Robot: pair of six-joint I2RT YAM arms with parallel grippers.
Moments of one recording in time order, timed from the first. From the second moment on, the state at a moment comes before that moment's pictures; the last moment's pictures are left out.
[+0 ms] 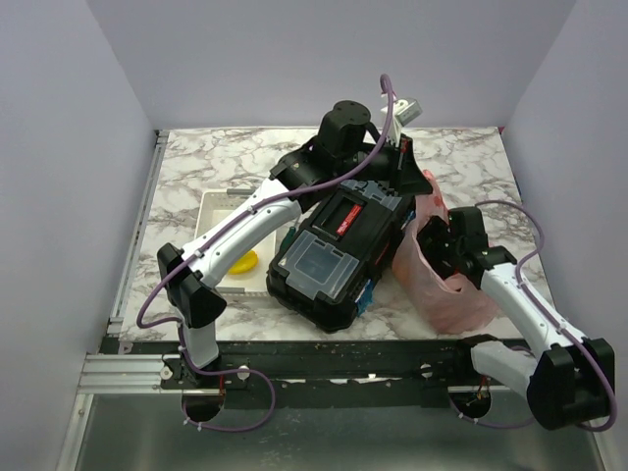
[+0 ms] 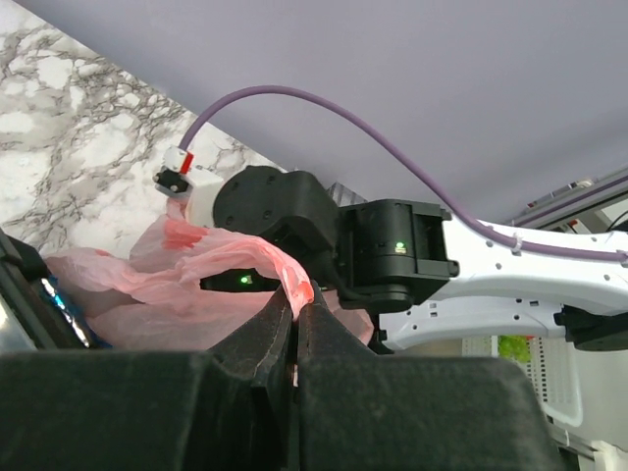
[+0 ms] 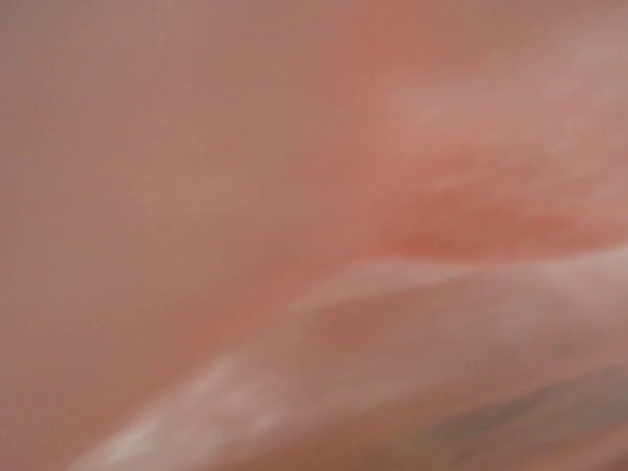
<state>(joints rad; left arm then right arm) -0.87 1.81 2.02 -0.39 0.59 -0.51 0.19 1.05 0.67 -0.49 -0.09 0.84</state>
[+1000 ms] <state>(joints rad) -0.88 1.80 1.94 -0.40 0.48 -0.42 0.19 0.81 0.74 -0.58 -0.03 0.83</state>
